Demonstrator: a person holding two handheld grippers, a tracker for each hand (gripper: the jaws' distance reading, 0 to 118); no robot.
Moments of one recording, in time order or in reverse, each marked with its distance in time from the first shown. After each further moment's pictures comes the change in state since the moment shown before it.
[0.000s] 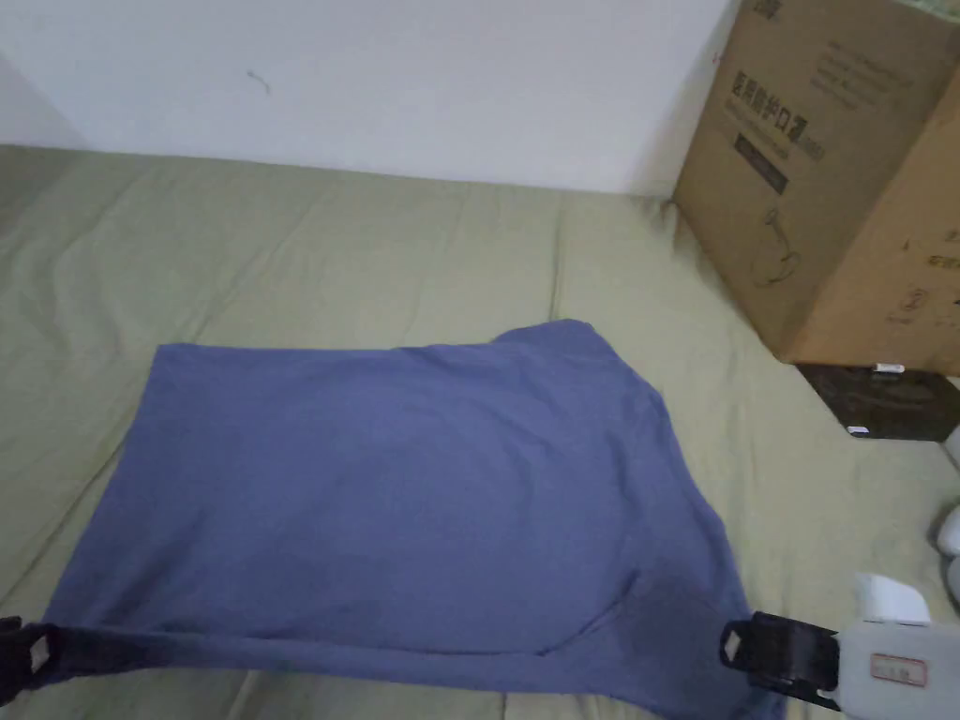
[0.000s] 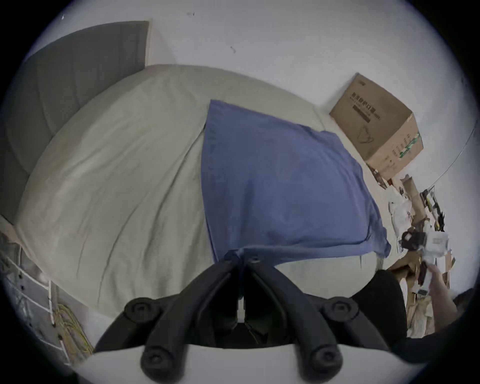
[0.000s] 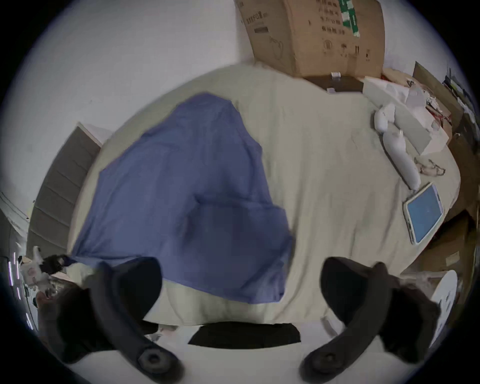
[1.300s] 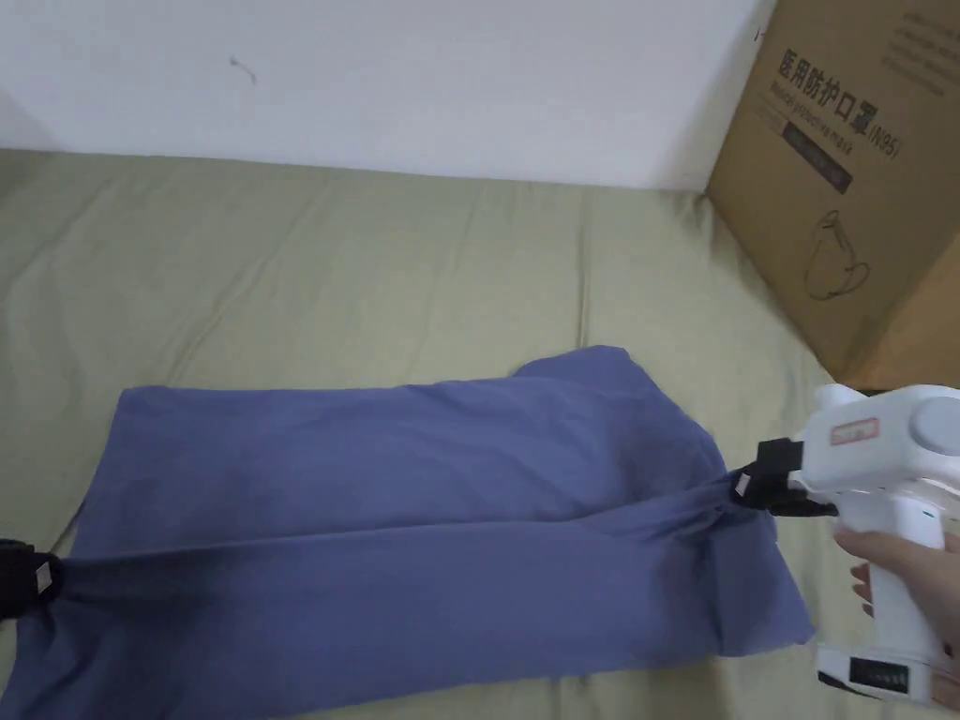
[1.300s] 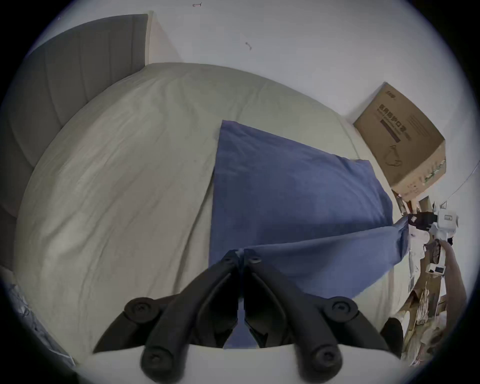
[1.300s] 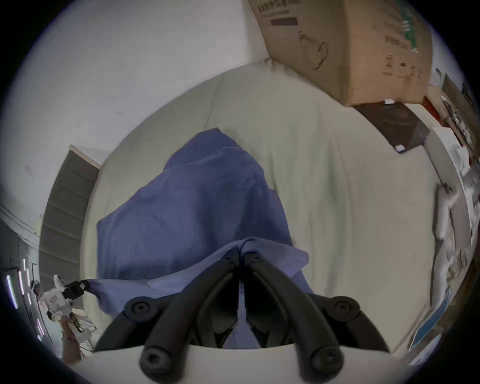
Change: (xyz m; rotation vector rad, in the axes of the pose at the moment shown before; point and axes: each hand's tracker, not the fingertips) left arm -0.019 0.150 -0.136 -0.041 0.075 0.035; right arm -0.075 0.246 -0.115 -0.021 0.056 -0.006
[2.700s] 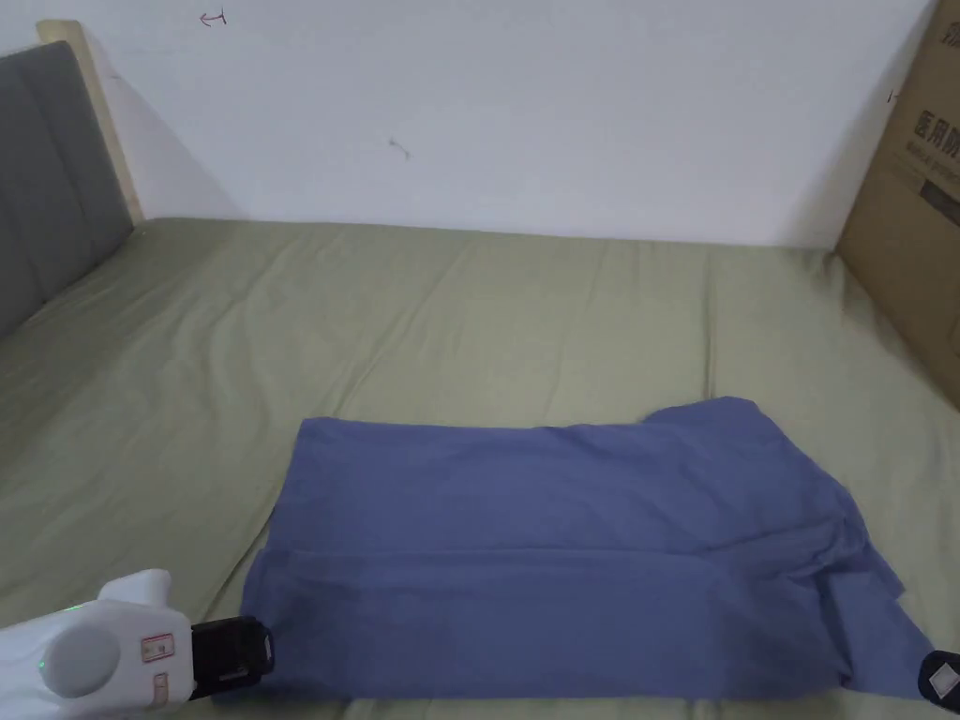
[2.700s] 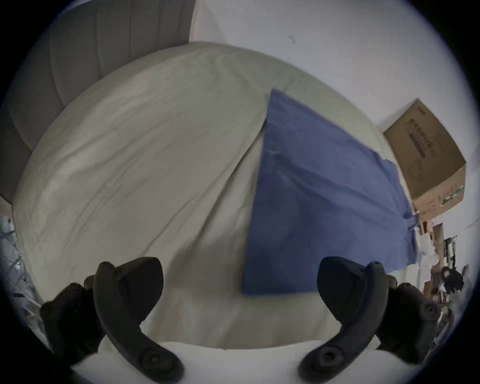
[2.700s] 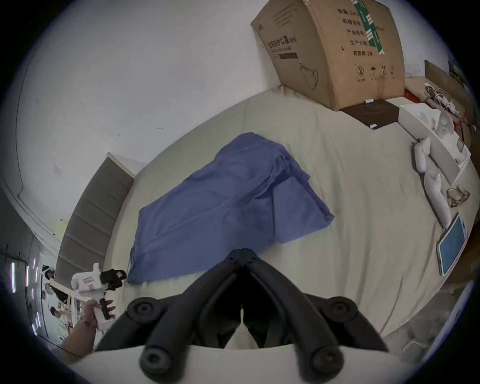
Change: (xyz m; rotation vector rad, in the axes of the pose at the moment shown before) left arm -0.025 -0.080 -0.008 -0.071 0.148 0.163; right arm -0.002 -0.177 0.120 0.213 0.170 -0.042
